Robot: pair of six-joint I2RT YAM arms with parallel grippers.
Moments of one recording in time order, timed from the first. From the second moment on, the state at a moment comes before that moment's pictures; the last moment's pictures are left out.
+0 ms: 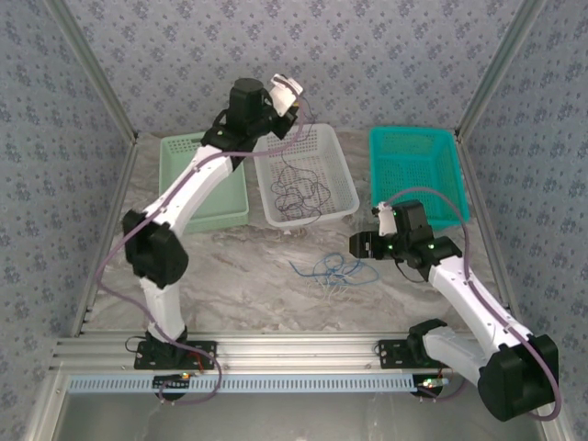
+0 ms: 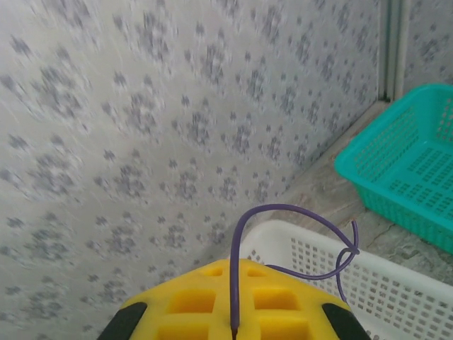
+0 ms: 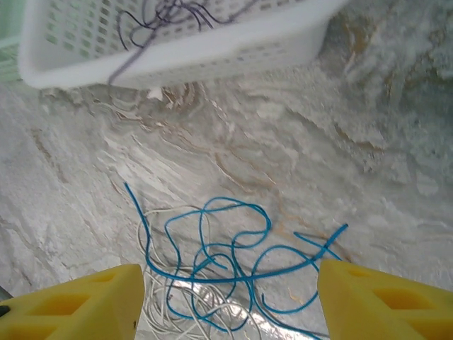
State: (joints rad) left arm -0.51 1.97 1.99 -0.29 0.12 0.32; right arm 0.31 0.99 0.70 -0.59 -0.34 0.29
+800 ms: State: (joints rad) left arm -0.53 2.35 2.44 -0.93 -0.03 0.15; right arm 0.32 1.01 0.69 -0.61 -0.29 0.32
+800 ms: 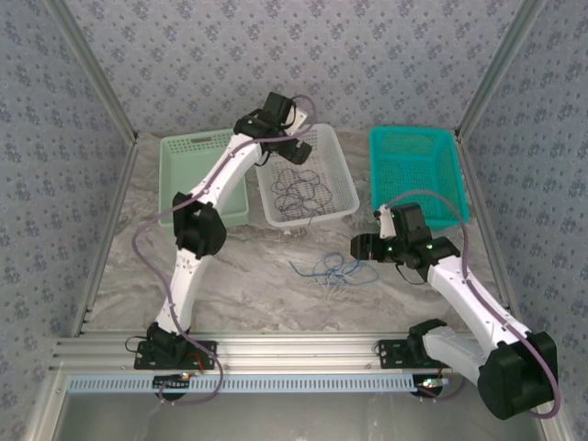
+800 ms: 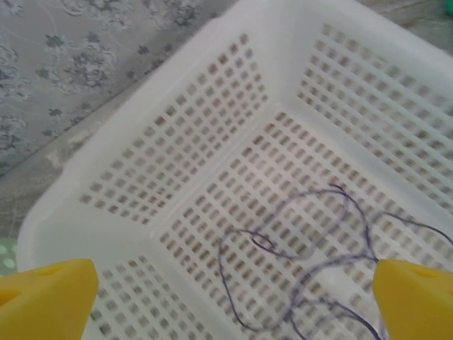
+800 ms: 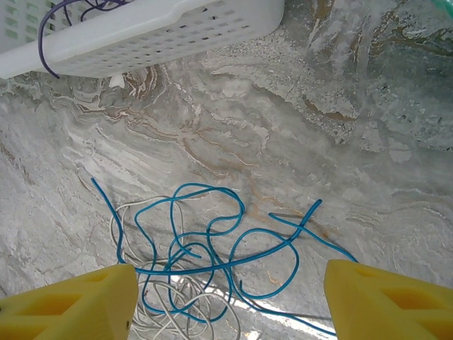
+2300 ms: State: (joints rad) left arm -0.68 1.92 1.53 -0.53 0.42 0.10; right arm 0.26 1.07 0.74 -0.55 -0.25 0.28
